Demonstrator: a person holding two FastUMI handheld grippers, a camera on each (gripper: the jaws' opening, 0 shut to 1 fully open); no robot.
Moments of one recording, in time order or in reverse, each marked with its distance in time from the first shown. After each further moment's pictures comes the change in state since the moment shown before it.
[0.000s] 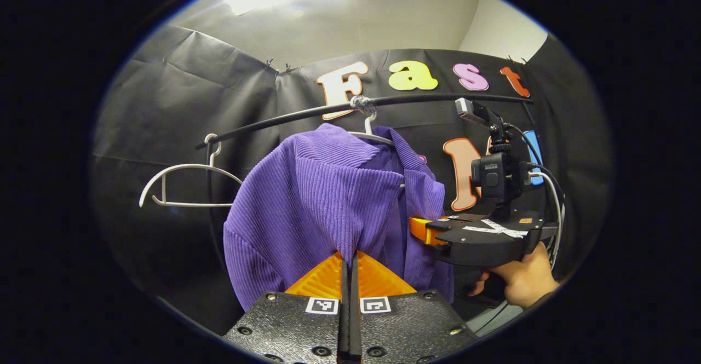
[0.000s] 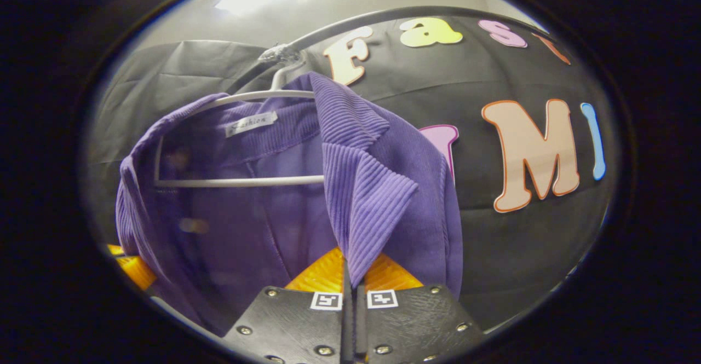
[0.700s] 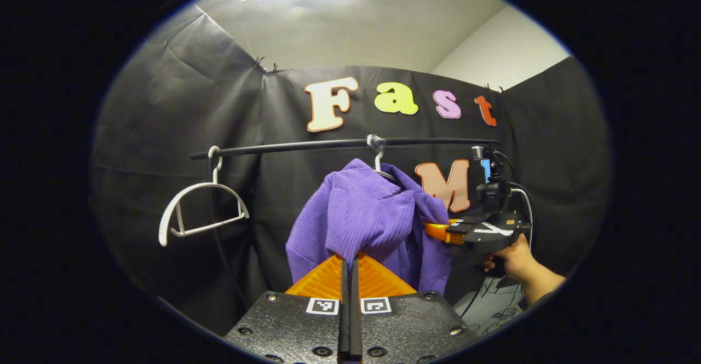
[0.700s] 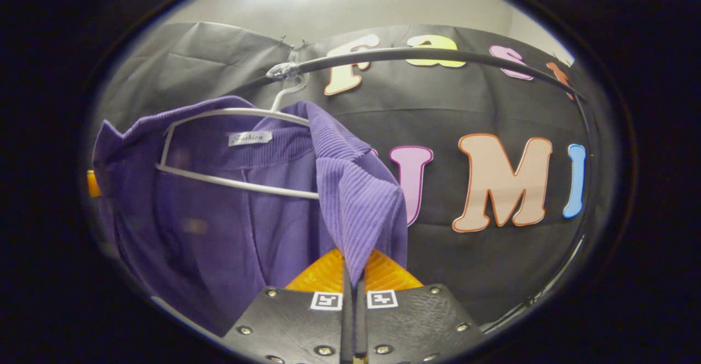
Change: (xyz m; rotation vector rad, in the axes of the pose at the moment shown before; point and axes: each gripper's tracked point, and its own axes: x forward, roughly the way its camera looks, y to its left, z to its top) left arm -0.043 0.098 0.063 -0.057 -0.004 -0.225; right arm -0.041 -0.032 0.038 -0.142 0.002 -0.106
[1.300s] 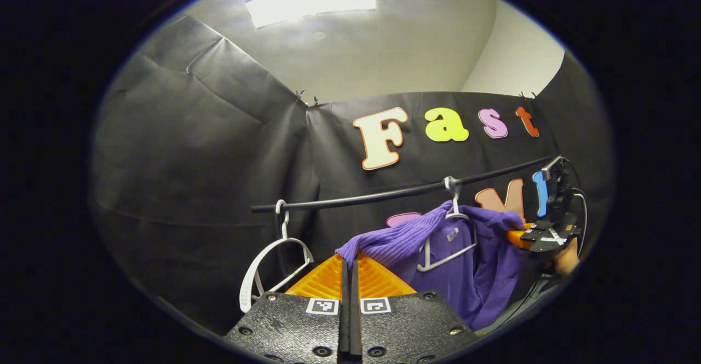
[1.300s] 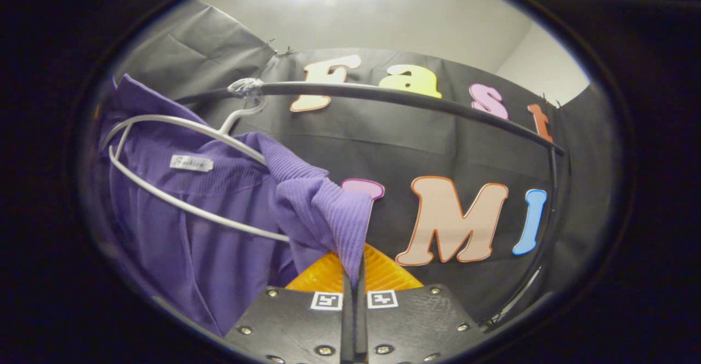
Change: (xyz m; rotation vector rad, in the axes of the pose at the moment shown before) left arm 0.027 0.100 0.069 0.087 -0.166 0.243; right arm 0.015 -0.062 0.060 -0.157 -0.145 -0.269
